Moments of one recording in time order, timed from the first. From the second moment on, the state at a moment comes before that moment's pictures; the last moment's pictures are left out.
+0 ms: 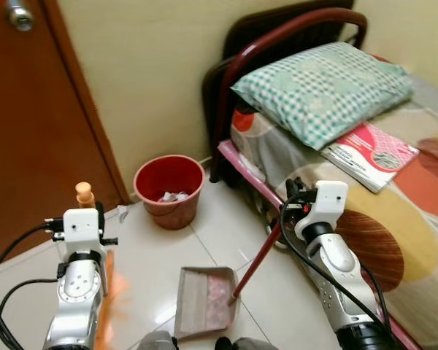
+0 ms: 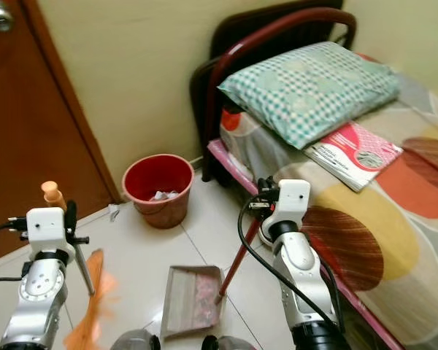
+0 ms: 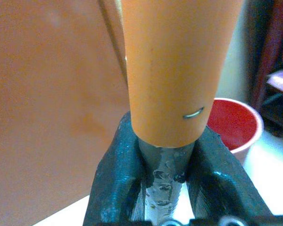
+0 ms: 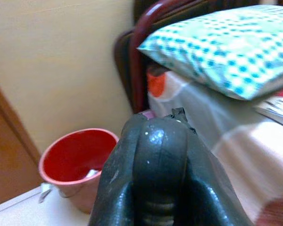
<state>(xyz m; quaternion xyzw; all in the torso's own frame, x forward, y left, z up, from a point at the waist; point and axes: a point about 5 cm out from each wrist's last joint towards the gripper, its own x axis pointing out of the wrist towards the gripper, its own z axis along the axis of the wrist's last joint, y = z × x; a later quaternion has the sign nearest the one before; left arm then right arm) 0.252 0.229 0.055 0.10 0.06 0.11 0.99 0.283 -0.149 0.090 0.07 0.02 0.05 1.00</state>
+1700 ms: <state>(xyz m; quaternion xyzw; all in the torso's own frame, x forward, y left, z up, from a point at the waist) 0.259 0.236 0.061 0.11 0.05 0.11 0.99 0.284 -0.161 0.081 0.03 0.03 0.01 1.00</state>
